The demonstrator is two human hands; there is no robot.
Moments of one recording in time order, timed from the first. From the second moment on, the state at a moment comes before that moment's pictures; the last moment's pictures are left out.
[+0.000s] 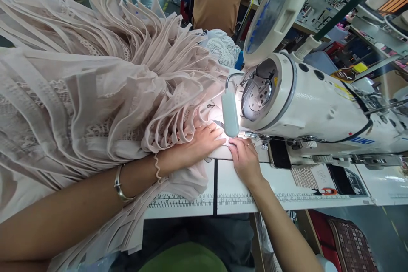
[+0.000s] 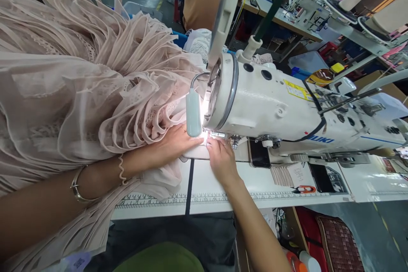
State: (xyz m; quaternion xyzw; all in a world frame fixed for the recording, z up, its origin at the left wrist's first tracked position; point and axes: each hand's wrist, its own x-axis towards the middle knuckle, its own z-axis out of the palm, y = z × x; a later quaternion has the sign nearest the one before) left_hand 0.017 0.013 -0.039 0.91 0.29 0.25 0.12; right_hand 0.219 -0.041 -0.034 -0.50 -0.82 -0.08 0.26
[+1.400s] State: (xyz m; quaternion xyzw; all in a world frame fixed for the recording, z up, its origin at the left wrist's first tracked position) left_hand 0.018 0.001 -0.027 0.94 0.25 0.22 0.00; right_hand 0.218 -0.048 -0.023 -0.45 -0.85 -0.05 0.27
